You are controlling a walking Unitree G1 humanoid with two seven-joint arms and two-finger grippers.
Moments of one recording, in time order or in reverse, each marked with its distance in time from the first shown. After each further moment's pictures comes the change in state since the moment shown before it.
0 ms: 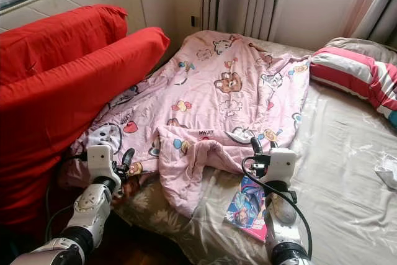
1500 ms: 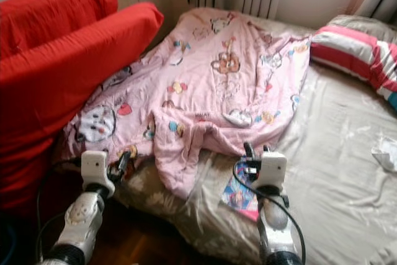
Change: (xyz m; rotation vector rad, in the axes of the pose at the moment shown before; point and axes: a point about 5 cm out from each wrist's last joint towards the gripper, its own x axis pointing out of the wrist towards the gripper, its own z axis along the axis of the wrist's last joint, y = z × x) left arm -0.019 0.005 -0.001 0.093 -0.089 -0.049; right arm -0.012 0.013 -0.008 -0.026 0.031 0.006
